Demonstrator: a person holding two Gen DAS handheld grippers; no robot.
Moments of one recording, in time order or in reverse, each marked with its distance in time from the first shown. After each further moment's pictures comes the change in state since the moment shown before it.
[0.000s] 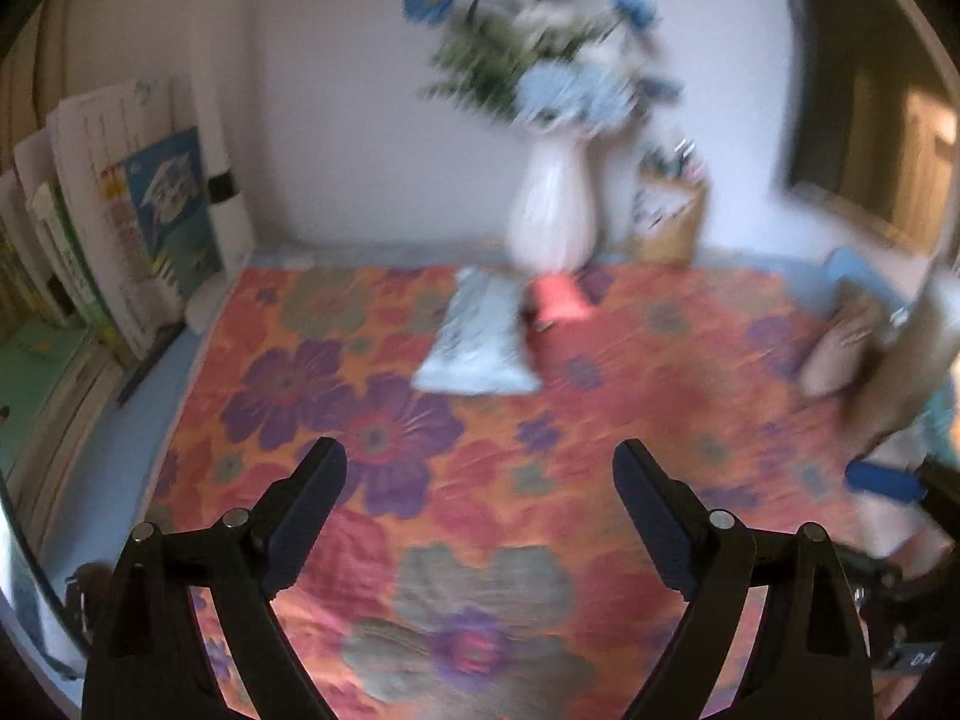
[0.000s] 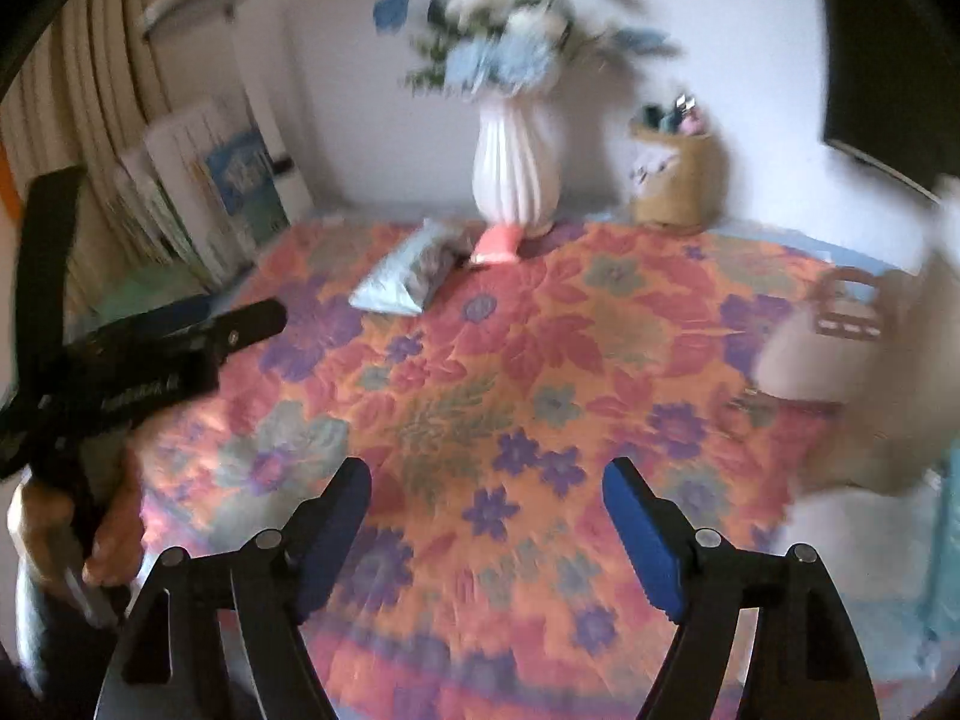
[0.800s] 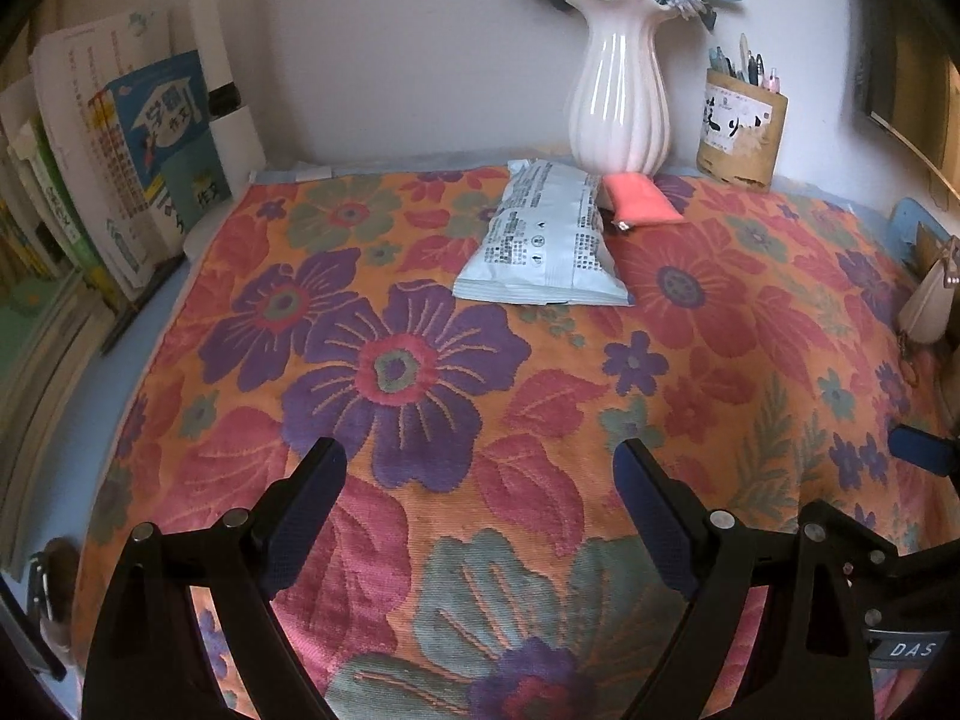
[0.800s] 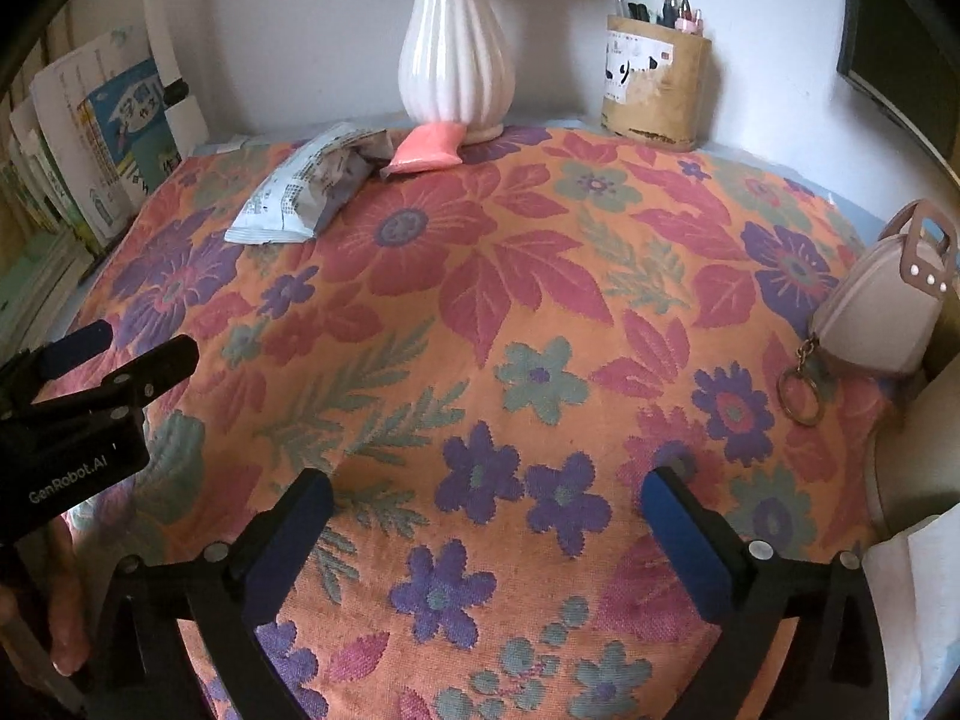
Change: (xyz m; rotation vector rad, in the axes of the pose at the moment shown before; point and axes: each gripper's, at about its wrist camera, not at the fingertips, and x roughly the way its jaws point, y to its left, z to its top) left arm 0.062 0.010 -0.025 -0.009 0.115 0.083; right arm 0.087 -0.014 -0.005 0.049 0.128 -0.158
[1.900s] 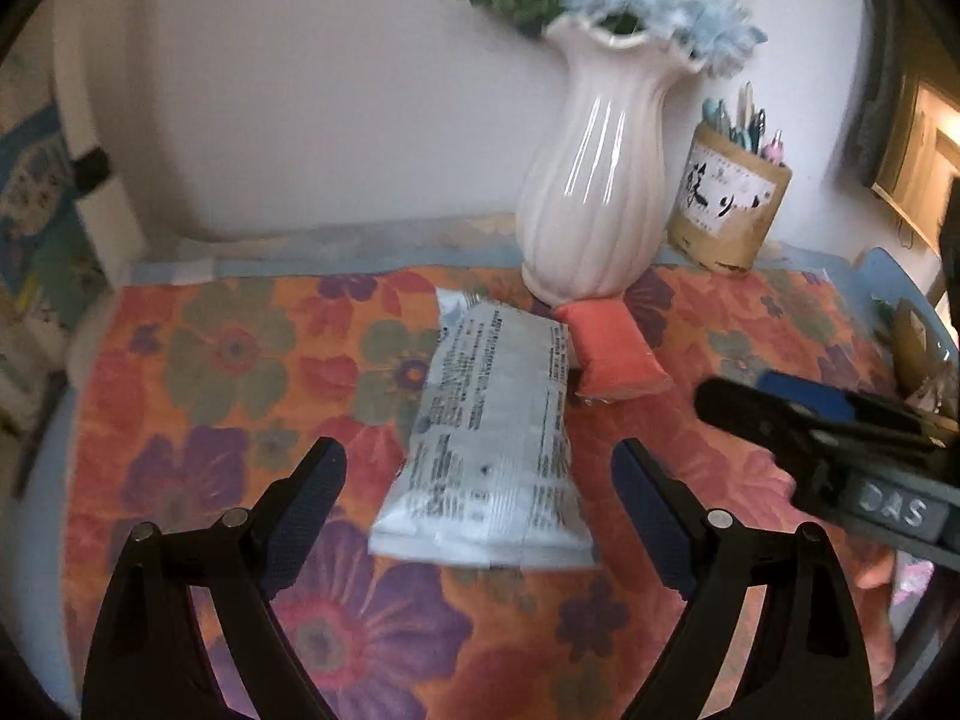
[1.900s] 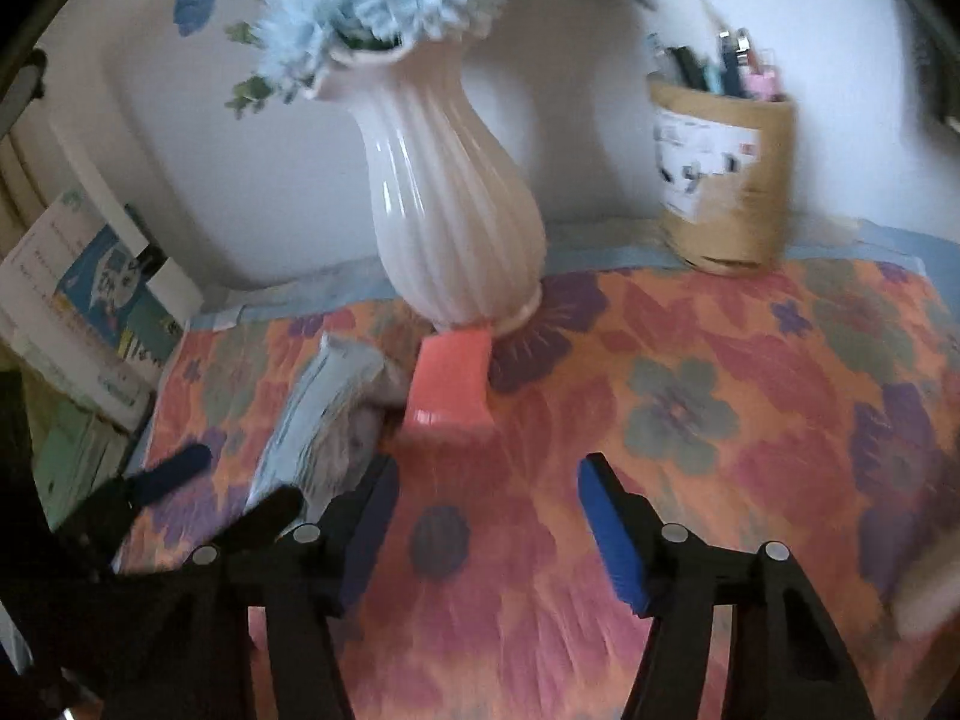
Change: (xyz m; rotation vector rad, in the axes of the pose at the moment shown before) left arm 0.065 -0.006 0.104 0.020 0.003 -0.195; right arm 0.049 -0.011 0.145 0.154 -0.079 0.176
